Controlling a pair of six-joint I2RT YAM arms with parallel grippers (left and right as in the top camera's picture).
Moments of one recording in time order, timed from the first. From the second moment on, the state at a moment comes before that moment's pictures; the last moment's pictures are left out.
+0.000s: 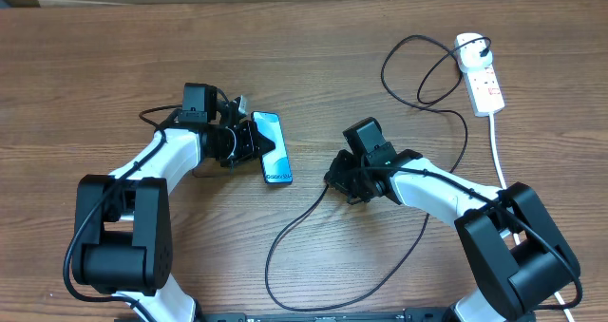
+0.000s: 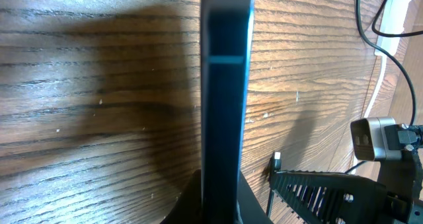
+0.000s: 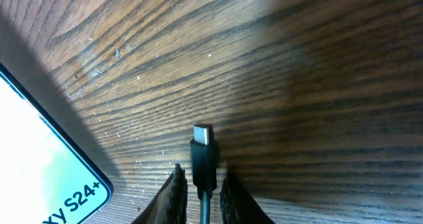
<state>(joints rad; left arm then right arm) -0.09 1.84 1.02 -0.39 0.68 -0.39 0.53 1.77 0.87 -0.25 -0.28 1.05</state>
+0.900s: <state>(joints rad) -0.09 1.84 1.02 -0.39 0.68 -0.39 0.55 1.77 0.87 -0.25 -0.27 1.04</state>
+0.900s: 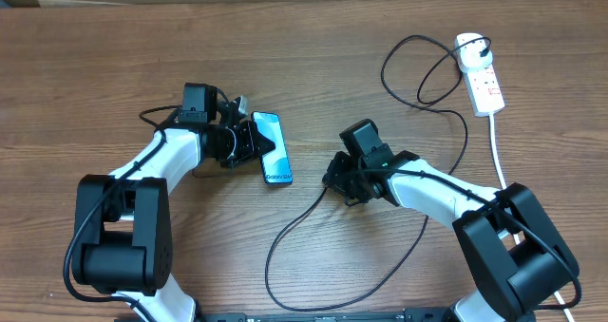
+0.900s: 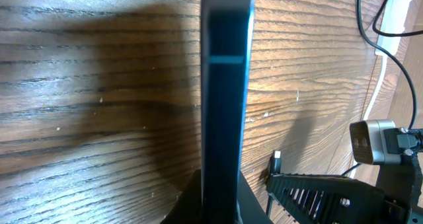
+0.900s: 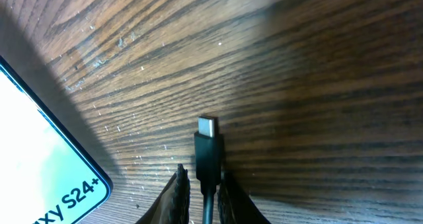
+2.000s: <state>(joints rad) -0.09 1.84 1.02 -0.30 0.89 -0.36 0.54 1.75 0.87 -0.20 -0.36 0.98</state>
